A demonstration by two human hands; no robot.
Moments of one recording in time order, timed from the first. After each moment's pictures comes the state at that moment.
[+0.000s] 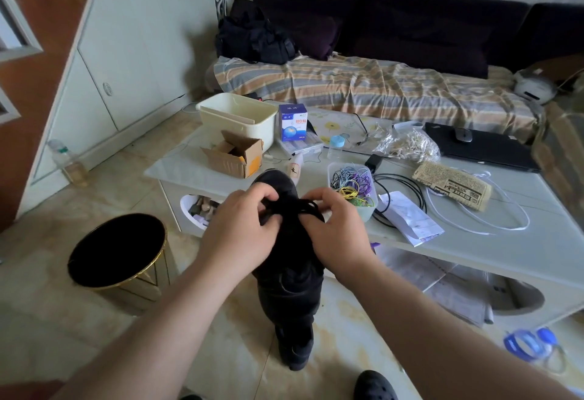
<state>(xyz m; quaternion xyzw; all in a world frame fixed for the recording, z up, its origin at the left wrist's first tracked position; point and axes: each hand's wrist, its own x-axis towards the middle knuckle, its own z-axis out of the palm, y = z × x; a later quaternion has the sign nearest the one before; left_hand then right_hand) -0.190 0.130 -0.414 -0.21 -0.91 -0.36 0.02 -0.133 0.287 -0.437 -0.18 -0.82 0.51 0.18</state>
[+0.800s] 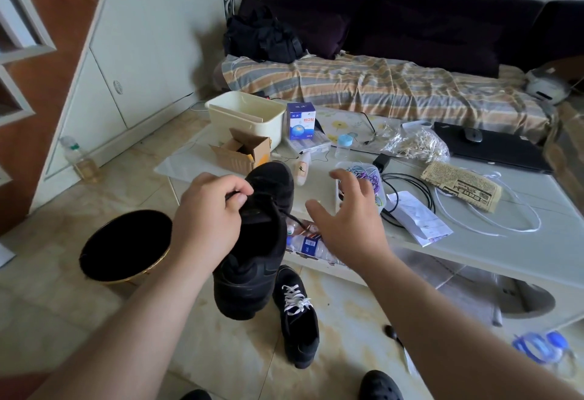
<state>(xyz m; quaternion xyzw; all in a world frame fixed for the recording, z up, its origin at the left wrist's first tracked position) -0.214 0.090 -0.412 -0.16 -0.90 -0.38 0.14 -0.133 0.293 -0.422 -0.21 -0.88 0.38 0.19</state>
